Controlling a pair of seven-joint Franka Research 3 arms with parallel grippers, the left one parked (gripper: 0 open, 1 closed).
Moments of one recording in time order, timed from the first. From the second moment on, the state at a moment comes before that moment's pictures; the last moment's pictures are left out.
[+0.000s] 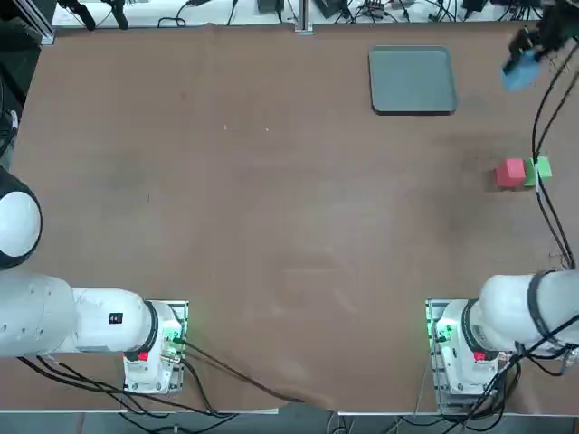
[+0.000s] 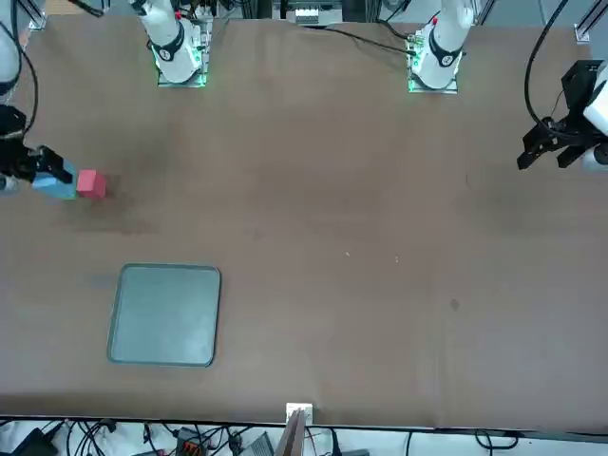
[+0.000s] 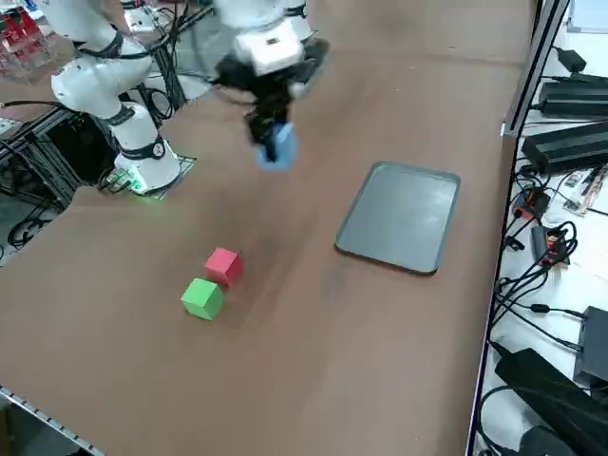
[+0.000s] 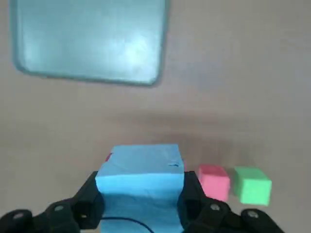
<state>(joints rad) -0.21 0.09 0.04 -1.81 0.02 1.86 -0.23</state>
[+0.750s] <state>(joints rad) -0.05 0.63 0.03 -1.47 0.02 2.17 0.01</state>
